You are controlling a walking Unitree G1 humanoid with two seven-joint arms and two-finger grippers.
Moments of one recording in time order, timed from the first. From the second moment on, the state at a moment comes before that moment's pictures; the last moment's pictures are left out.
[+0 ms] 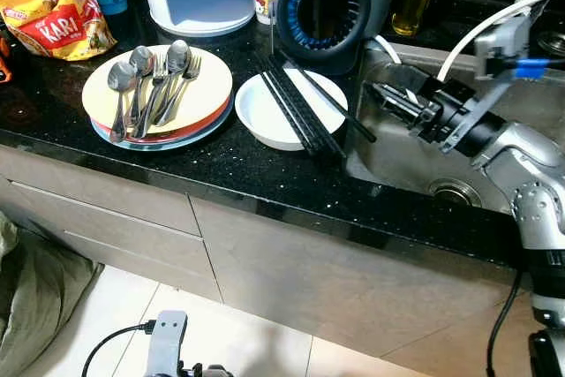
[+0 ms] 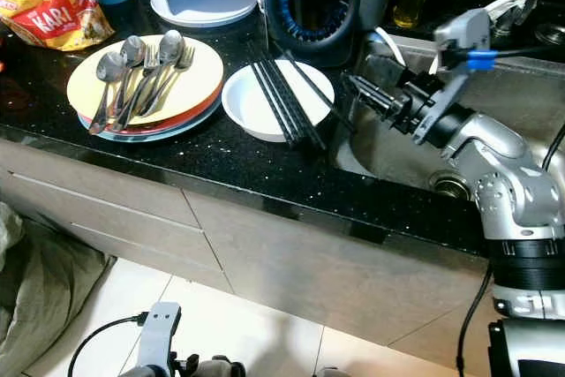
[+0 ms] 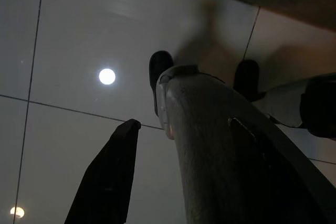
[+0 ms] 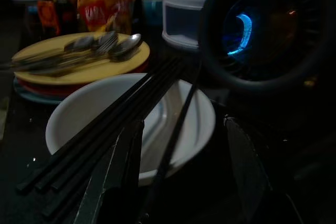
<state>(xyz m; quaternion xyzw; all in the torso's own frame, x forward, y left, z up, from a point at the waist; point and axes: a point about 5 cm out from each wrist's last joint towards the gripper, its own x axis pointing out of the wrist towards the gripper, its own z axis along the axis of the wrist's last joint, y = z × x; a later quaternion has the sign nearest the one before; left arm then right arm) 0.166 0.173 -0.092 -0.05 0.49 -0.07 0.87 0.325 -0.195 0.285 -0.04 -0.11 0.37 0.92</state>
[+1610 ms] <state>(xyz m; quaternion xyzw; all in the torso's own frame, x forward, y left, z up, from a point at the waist) 0.168 0.173 -0.091 -0.06 0.49 -0.07 0.87 0.350 -0.188 0.323 -0.25 0.05 0.24 0.94</state>
